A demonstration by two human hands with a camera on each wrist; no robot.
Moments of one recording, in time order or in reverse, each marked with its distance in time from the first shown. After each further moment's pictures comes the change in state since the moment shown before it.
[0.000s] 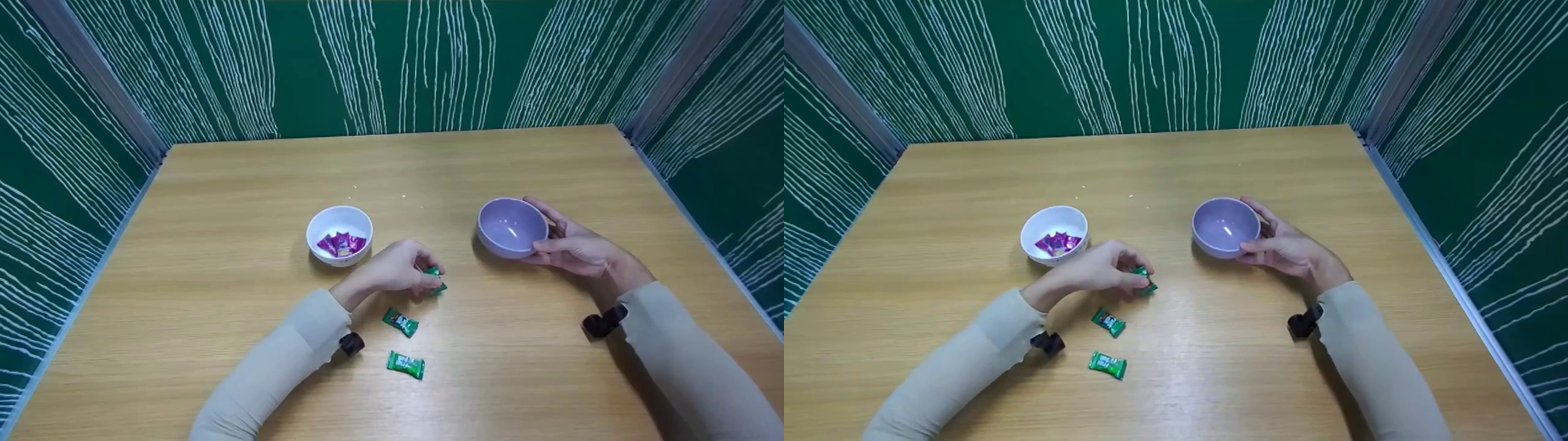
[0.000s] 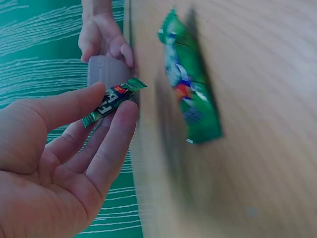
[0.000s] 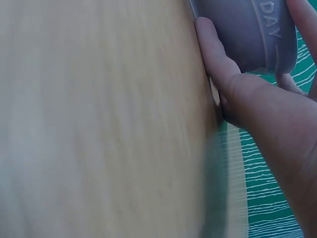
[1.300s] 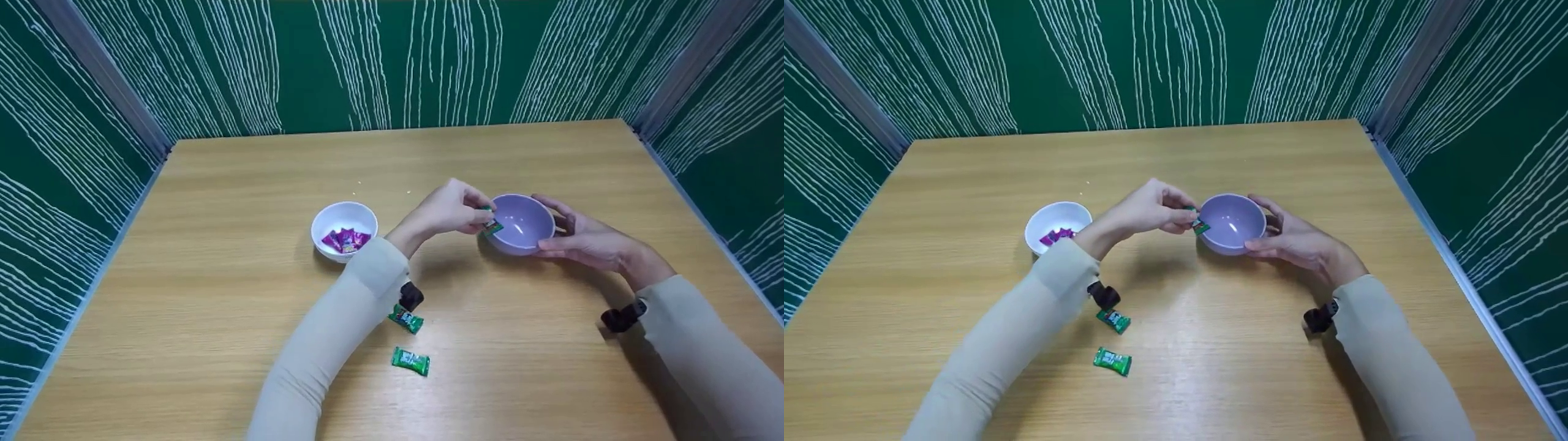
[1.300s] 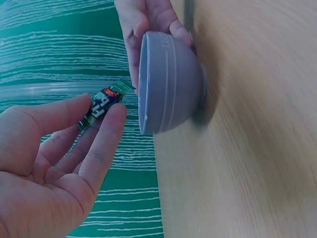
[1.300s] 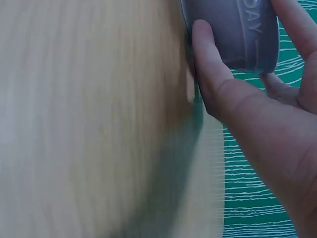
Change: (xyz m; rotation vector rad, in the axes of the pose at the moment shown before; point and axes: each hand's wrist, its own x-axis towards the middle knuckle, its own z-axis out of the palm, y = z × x) left_hand 0.059 0.076 -0.008 -0.148 0.166 0.057; right_hand -0.005 -0.011 0.008 -0.356 0.120 0.065
